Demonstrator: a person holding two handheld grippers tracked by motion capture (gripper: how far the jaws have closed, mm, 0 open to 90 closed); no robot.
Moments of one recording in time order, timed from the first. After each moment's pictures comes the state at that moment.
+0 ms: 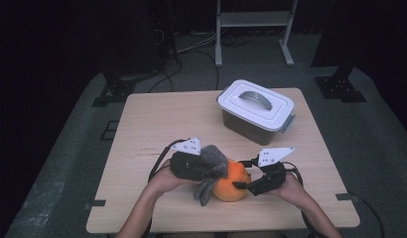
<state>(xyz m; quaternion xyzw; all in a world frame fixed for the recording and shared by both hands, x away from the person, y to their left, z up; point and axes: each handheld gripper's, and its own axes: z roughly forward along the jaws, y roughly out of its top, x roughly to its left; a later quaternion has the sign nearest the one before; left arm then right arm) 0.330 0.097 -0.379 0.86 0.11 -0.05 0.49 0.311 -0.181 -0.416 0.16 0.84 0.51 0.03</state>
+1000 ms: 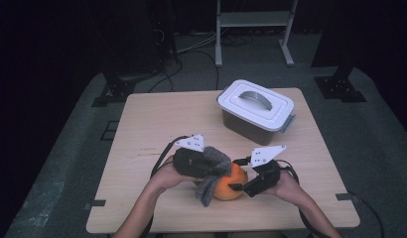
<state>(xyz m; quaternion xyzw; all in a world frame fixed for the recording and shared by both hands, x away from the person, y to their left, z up) 0.335 0.089 -0.369 0.87 0.10 -0.05 0.49 0.310 -0.166 -0.407 0.13 0.86 0.49 0.05</state>
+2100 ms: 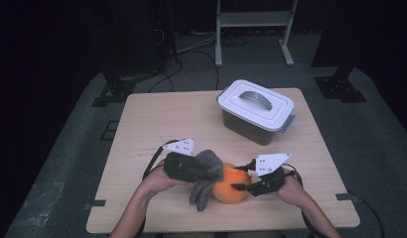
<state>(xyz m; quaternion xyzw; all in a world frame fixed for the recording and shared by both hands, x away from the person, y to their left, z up) 0.329 0.106 -0.373 0.85 0.08 -0.08 0.51 0.304 -0.176 -0.415 0.05 0.86 0.49 0.09</state>
